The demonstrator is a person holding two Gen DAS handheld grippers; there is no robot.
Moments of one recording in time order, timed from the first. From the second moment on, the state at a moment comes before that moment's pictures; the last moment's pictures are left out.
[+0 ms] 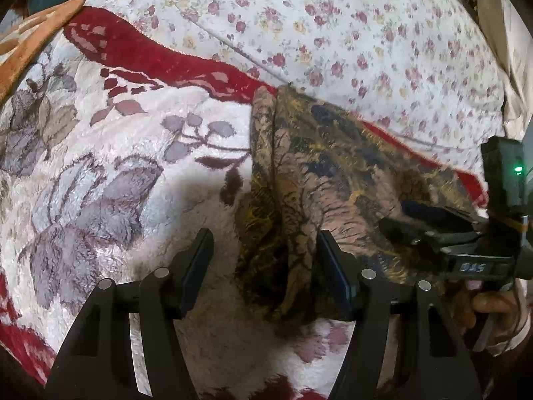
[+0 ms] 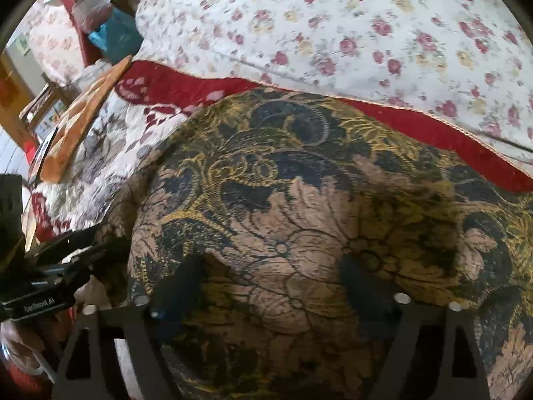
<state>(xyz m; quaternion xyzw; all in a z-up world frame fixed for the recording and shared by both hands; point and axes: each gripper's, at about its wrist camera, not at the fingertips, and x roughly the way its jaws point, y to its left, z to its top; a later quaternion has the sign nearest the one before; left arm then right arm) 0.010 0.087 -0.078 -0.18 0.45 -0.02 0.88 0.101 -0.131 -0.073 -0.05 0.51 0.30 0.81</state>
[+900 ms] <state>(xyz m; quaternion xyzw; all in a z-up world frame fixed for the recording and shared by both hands) 0.013 0.110 -0.091 -0.29 0.42 -0.11 0.86 0.183 0.027 -0.080 -0.15 0.55 0.28 0.77</state>
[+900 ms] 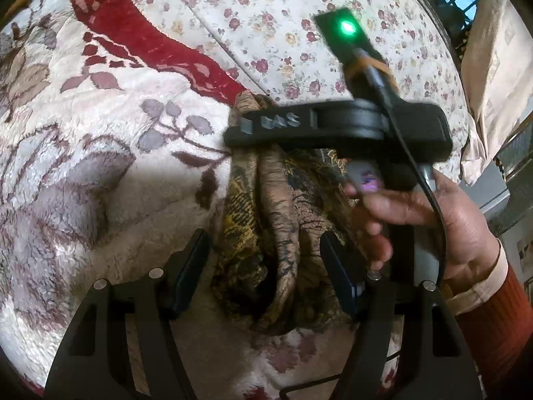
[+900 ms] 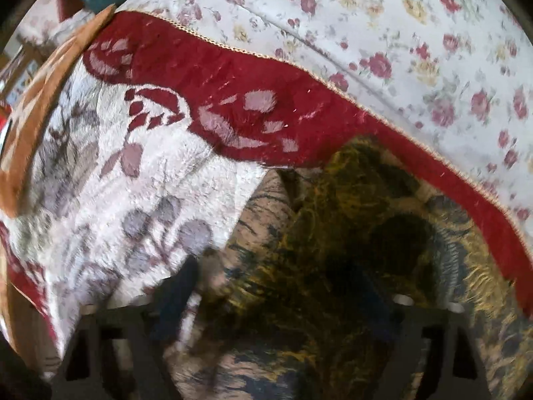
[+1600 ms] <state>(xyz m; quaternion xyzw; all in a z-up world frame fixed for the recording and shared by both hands) 0.051 0.073 -0.083 -0.25 0.46 -0.18 0.83 0.176 -0.061 -0.040 0.02 0.52 0.36 0.77</state>
